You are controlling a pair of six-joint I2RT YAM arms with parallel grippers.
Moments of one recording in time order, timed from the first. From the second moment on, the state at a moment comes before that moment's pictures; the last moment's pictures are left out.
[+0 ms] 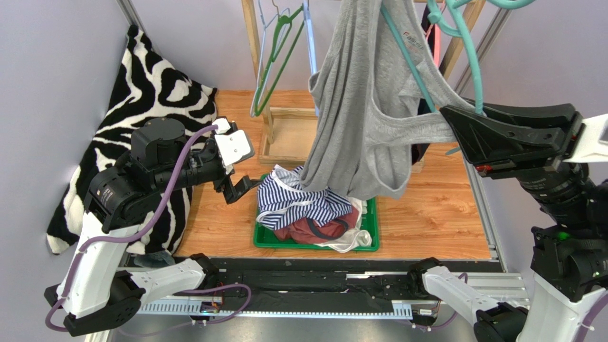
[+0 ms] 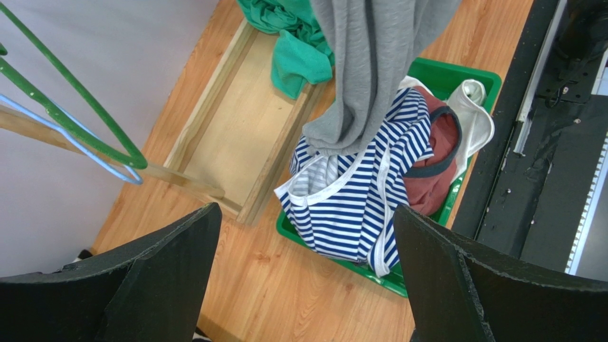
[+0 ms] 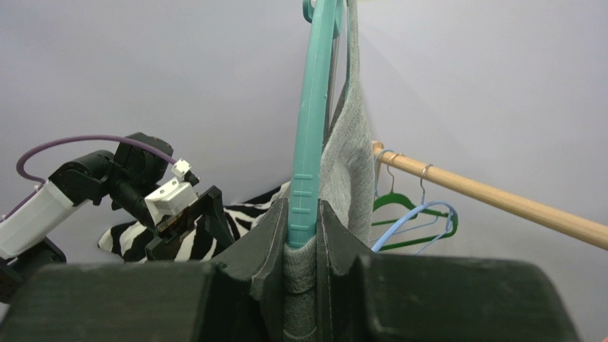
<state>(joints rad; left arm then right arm) -0.70 1.03 1.76 -1.13 0.30 0.46 0.31 0.93 1.96 -0.37 -0.54 0.30</state>
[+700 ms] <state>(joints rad) -0.69 1.03 1.94 -1.21 0.19 0.52 0.31 0.85 1.60 -0.66 -0.91 0.15</state>
